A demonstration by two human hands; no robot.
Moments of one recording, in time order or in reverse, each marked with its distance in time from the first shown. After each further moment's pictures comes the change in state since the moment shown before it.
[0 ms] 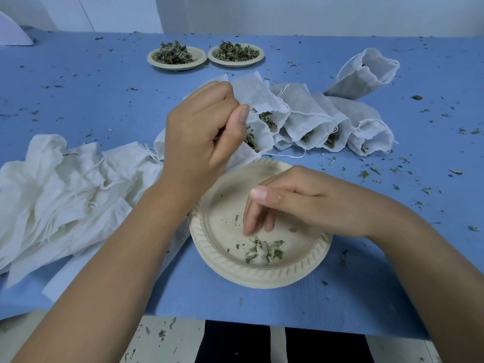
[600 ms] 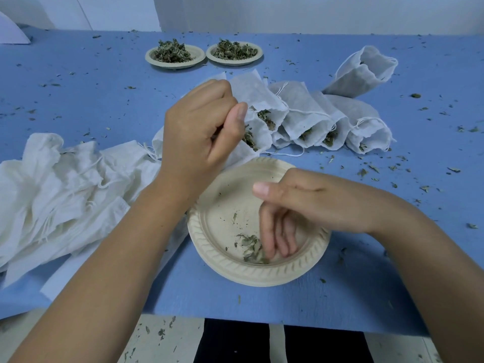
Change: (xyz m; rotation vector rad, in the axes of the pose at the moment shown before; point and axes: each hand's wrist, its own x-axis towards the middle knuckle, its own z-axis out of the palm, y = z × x) left_hand 0.000 0.000 0.000 -0.001 -0.008 0.003; right_hand -0.002 -0.001 -0.003 0.183 -0.119 0.071
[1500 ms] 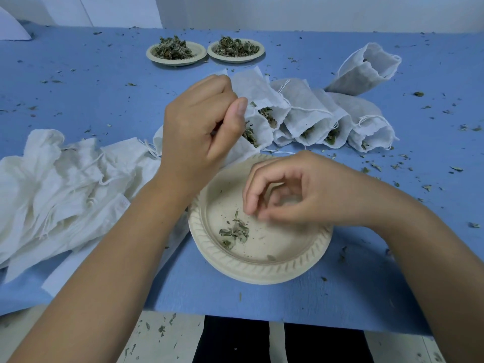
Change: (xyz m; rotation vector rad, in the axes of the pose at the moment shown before) left_hand 0.000 0.000 0.000 -0.008 -0.002 -0.007; right_hand 0.003 0.002 -0.006 -0.103 0.099 -0.114
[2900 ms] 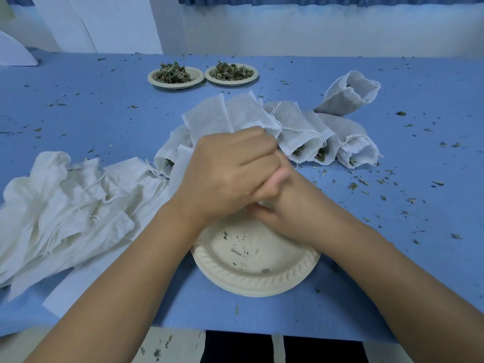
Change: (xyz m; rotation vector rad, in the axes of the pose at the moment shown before) left_hand 0.005 0.021 0.009 0.073 -0.096 0.350; right_hand 0.021 0.014 0.022 -0.786 0.525 -0.368
